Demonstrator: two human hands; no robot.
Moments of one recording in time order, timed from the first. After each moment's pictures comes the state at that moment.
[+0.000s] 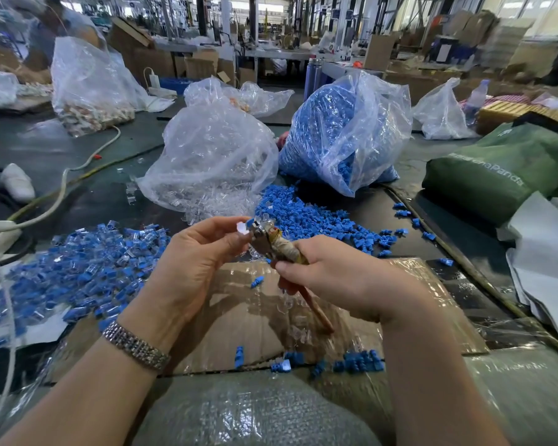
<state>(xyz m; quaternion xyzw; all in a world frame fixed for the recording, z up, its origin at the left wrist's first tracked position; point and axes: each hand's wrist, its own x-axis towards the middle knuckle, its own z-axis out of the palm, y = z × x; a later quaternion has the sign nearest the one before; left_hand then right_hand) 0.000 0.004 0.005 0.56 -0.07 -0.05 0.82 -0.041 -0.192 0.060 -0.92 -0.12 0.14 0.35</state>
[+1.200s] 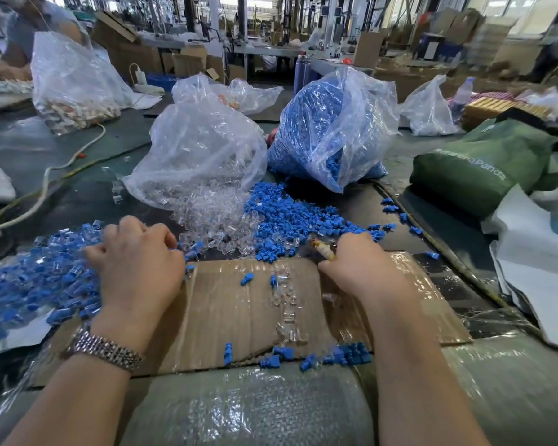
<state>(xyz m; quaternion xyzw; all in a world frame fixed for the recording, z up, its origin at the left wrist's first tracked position) -0.004 0.033 0.005 0.96 0.07 0.21 0.15 -0.015 -0.233 0.019 -0.98 0.15 0.06 0.14</state>
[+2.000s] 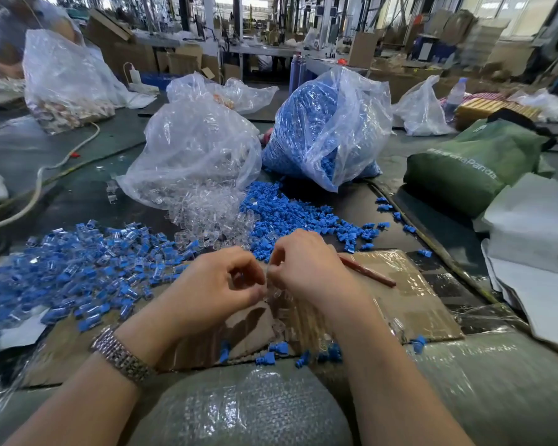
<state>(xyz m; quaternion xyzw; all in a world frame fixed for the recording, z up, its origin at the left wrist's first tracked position) -0.021 -0.007 -0.001 0.89 -0.27 -0.03 0.37 -0.014 -0.184 0.015 -0.98 -0.01 0.01 0.18</state>
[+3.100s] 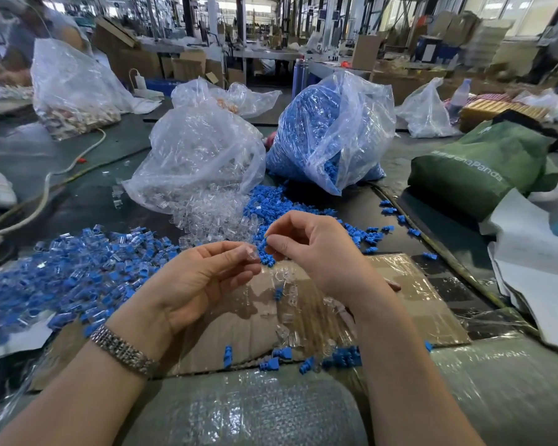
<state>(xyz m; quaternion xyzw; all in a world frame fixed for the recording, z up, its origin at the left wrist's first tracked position) -0.007 -0.003 0.005 0.52 0.01 -0.23 0.83 -0.025 -0.202 0.030 -0.85 -0.11 -0.06 0.52</state>
